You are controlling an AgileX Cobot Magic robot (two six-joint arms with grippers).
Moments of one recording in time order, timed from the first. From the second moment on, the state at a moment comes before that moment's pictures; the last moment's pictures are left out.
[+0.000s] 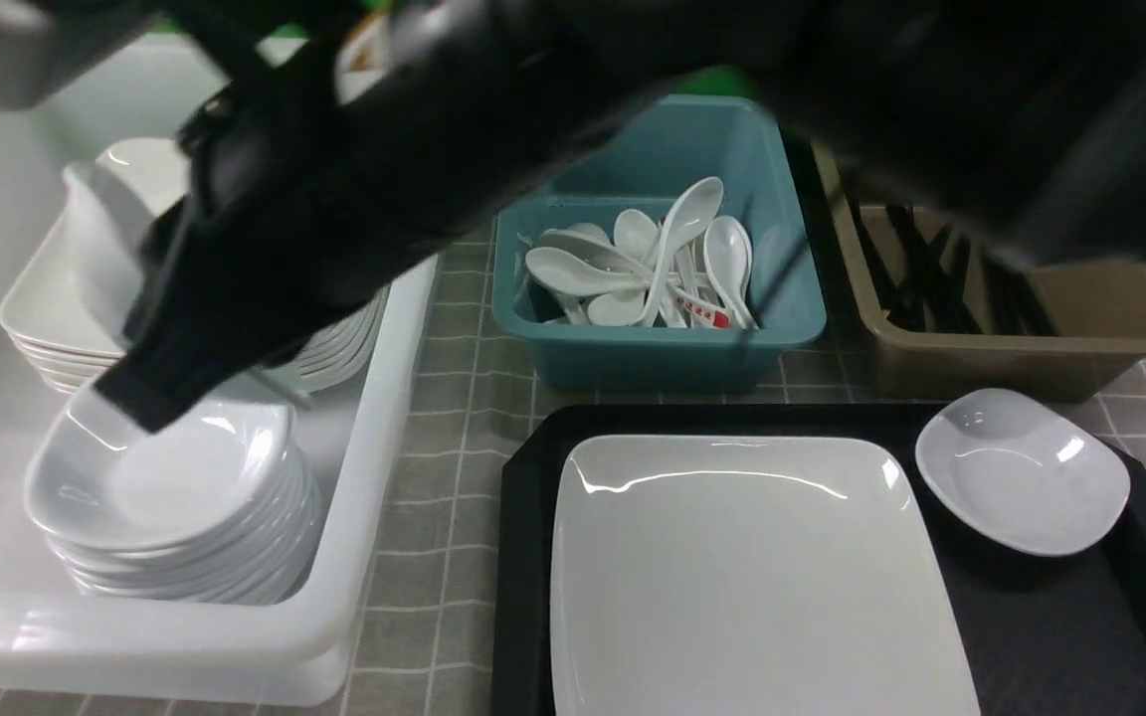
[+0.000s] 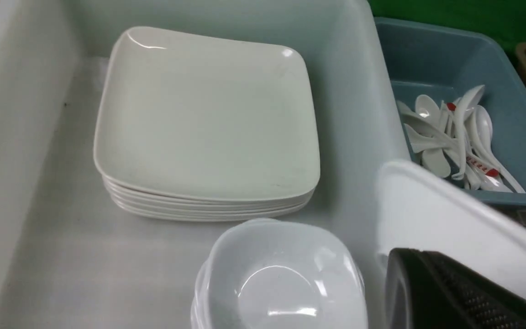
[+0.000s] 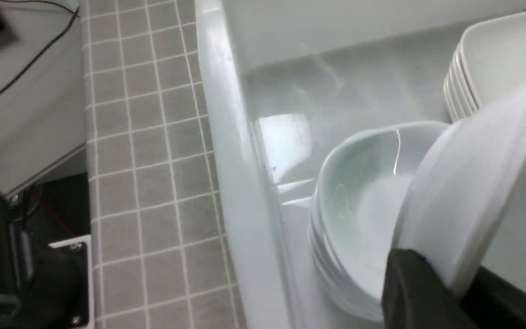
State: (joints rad) right arm 0.98 1.98 -2.10 0.33 0.85 -0.38; left arm 0.18 0.80 -1.08 -0.33 0.96 0.16
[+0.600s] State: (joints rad) right arm 1.01 2.19 -2.30 0.26 0.94 -0.36; left arm 0.20 0.73 -1.08 -0.30 1.00 0.16
